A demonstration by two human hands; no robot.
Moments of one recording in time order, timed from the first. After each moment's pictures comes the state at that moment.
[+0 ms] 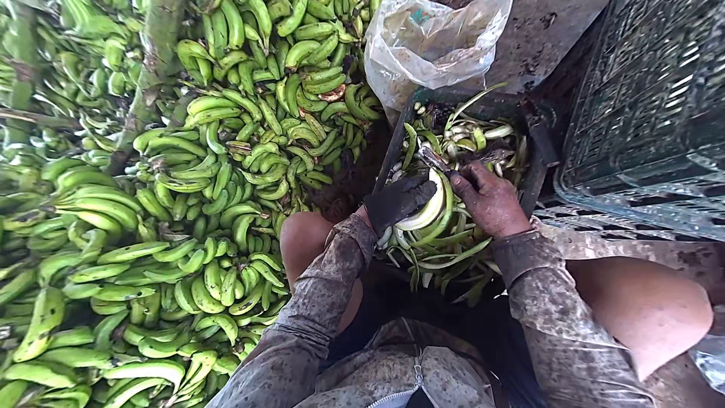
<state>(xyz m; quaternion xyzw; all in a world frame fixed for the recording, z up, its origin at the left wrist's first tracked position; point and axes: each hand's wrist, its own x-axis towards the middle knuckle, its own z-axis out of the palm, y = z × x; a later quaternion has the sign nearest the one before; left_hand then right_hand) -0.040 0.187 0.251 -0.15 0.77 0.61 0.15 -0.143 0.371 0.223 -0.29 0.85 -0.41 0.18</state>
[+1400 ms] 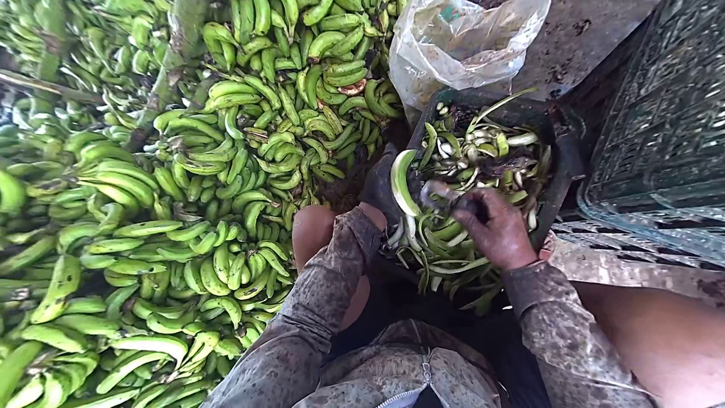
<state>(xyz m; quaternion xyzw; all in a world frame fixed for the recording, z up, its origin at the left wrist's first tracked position) -0.037 0.163 0.236 -0.32 0.33 0.88 -0.09 -0.111 0.377 0.205 -0.38 0.80 -0.45 0.15</state>
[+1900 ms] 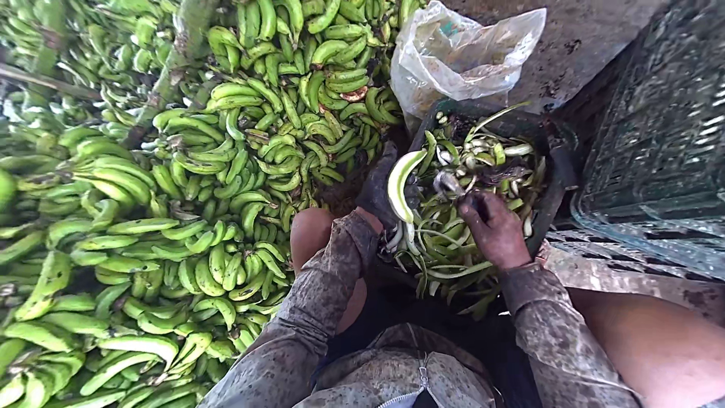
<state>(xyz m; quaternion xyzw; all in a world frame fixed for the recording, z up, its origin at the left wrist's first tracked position) -0.032 0.155 0.235 -0.28 0.31 0.91 -0.06 -0.115 0.374 0.205 -0.34 0.83 -0.42 0.15</state>
